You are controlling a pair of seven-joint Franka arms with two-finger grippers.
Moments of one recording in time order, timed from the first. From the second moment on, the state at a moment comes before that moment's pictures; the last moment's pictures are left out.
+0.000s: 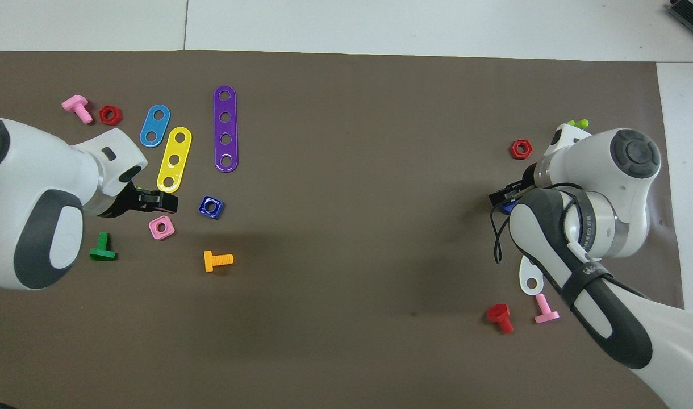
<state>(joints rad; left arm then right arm) -0.06 0.04 -0.13 -2.03 -0.03 2.08 0.00 0.16 0.27 -0.11 -2.04 0.10 2.34 -0.41</state>
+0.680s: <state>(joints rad) -0.10 0.23 -0.13 -2.07 -0.03 2.32 0.31 0.16 0.27 -0.11 -2.06 0.11 2.38 -0.42</state>
